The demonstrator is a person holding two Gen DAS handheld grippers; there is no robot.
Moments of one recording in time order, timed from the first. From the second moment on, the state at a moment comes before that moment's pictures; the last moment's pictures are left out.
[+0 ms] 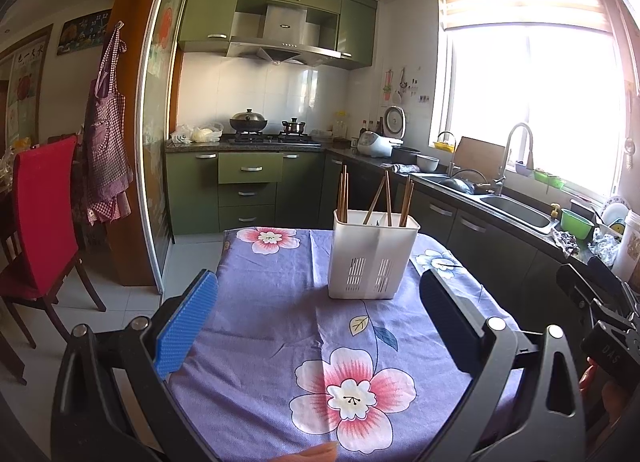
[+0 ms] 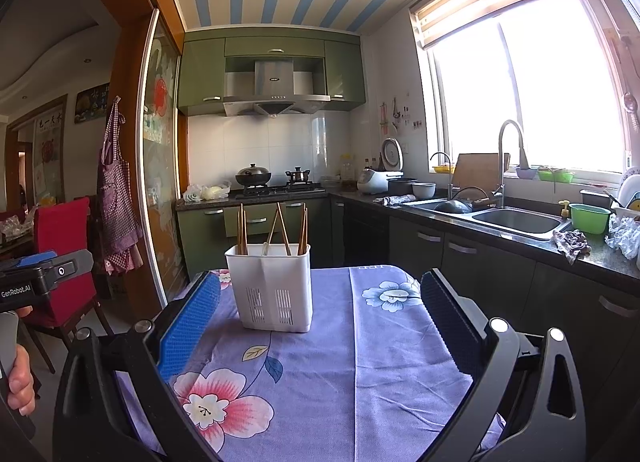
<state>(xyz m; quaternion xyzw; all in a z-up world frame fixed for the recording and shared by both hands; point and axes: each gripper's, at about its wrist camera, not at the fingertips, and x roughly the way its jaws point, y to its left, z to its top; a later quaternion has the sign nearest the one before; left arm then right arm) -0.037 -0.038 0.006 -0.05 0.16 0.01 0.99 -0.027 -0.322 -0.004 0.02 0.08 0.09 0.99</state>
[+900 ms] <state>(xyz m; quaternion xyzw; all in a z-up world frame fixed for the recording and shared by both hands) -0.038 -0.040 0.004 -0.05 0.16 0.01 0.99 -0.028 -0.323 -0.007 0.02 0.08 0.09 0.99</state>
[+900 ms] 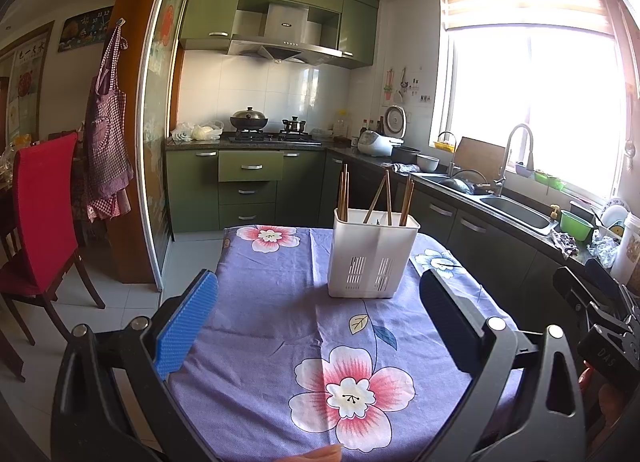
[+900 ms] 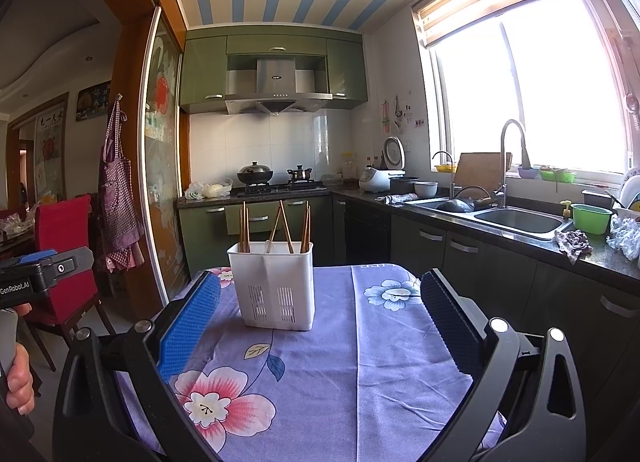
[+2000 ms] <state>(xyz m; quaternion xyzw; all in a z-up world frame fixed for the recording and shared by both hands) -0.031 -0.050 0.004 -0.05 0.19 0.00 0.98 -0.022 -0.324 -0.011 0.02 0.09 0.09 0.99</state>
